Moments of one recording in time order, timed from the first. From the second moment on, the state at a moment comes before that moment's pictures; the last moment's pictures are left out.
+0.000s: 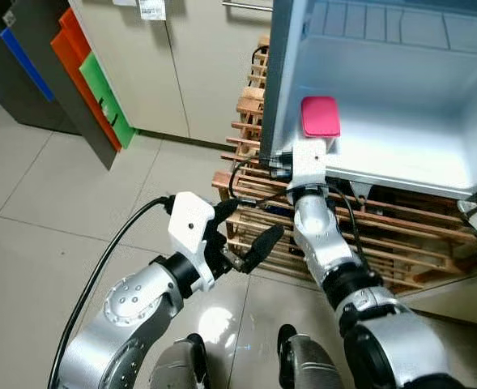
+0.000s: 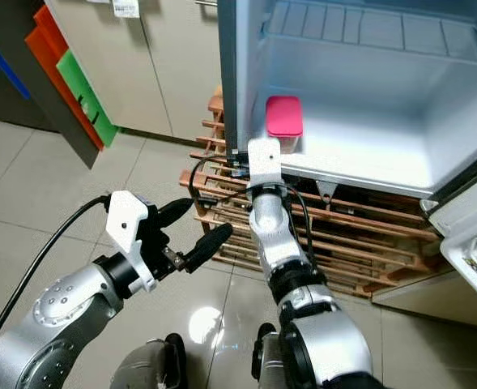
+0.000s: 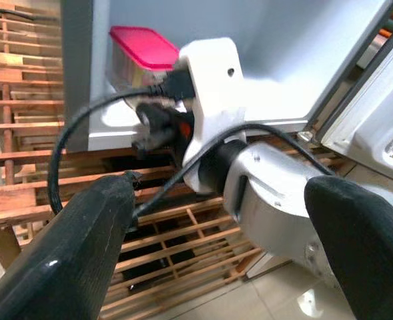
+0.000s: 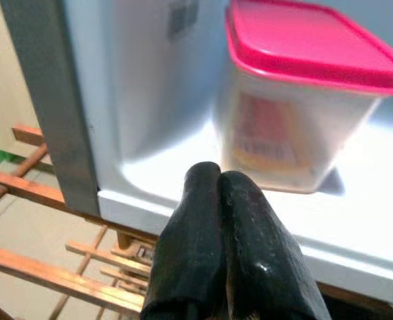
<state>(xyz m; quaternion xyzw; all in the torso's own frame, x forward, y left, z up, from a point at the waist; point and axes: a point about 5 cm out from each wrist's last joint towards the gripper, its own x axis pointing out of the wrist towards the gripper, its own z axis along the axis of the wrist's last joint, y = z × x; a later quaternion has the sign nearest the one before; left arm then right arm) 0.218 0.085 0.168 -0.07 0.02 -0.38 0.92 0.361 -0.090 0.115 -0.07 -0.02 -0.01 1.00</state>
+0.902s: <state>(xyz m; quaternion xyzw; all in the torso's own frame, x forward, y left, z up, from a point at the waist) 0.222 0.078 0.168 -0.07 0.02 -0.36 0.93 0.391 -0.086 0.164 -0.11 -0.06 0.00 0.99</state>
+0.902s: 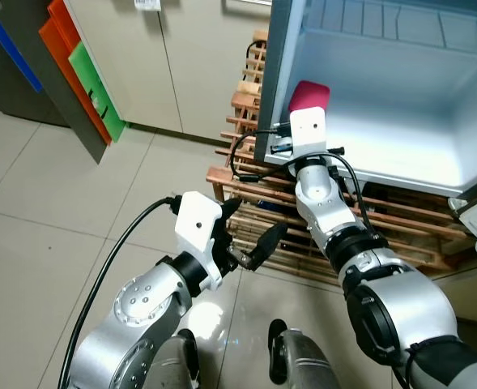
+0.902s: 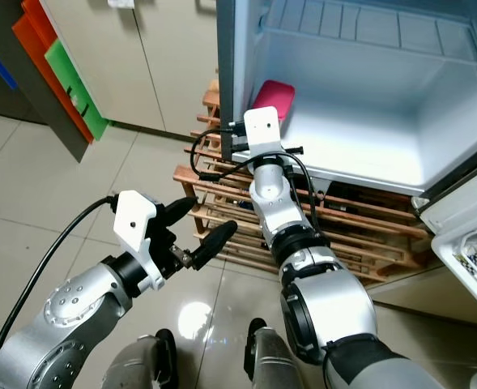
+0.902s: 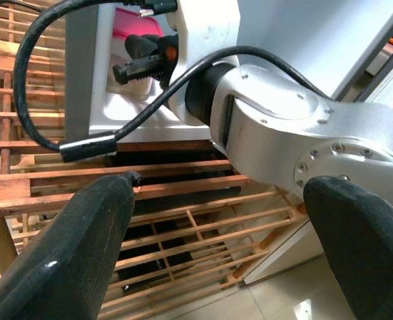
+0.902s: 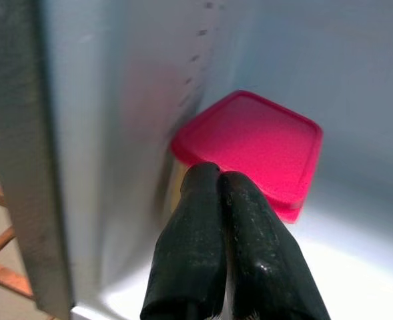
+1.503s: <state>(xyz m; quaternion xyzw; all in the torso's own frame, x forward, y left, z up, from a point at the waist) 0.278 0.056 0.160 -0.11 -0.01 -0.31 0.94 0.276 -0.186 0.127 -0.13 -0.07 -0.04 0.99</state>
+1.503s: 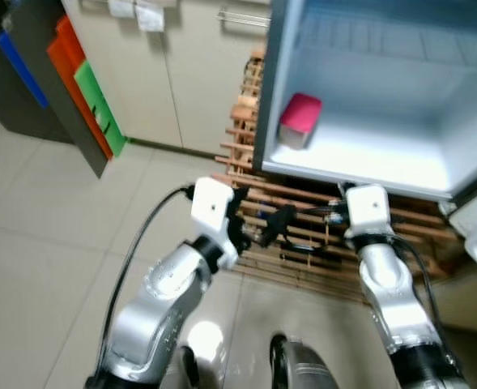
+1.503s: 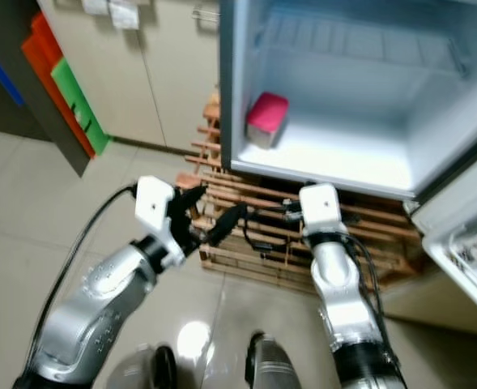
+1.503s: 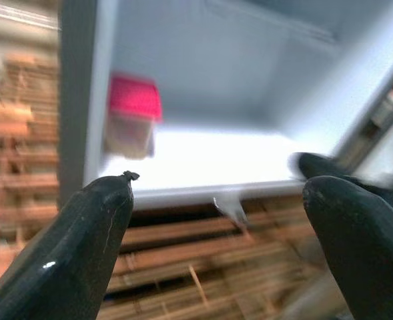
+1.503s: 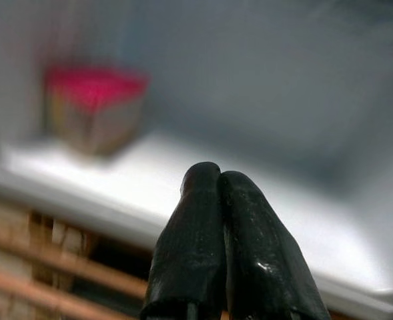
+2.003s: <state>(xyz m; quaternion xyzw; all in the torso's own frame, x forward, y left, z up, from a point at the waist) 0.299 0.140 0.161 -0.06 -0.06 -0.07 0.99 0.253 -0.185 0.148 -0.02 -0.10 0.01 0.99</state>
